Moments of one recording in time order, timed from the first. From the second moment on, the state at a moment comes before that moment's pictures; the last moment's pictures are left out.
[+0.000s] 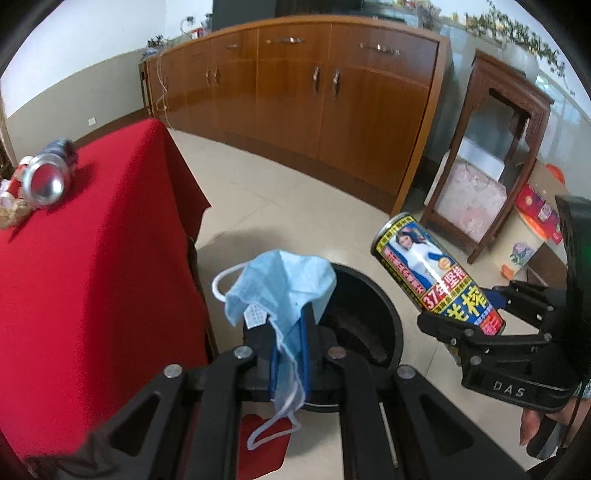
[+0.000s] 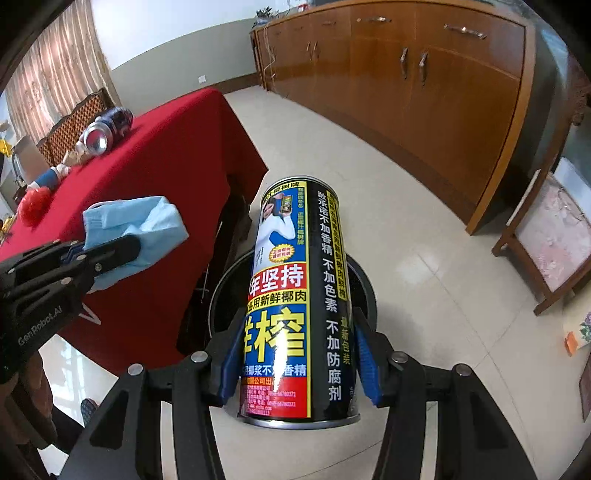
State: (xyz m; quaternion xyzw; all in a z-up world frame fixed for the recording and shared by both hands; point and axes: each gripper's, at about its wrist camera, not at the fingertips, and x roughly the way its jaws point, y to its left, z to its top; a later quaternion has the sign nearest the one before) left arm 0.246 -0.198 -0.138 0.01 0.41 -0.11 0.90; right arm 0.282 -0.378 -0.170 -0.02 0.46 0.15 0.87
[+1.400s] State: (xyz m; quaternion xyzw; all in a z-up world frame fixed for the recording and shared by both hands) left arm 0.246 -0.206 -0.133 0.02 0.40 -0.11 0.91; right arm 0.291 -0.437 -0.165 0.00 0.43 0.04 0.90
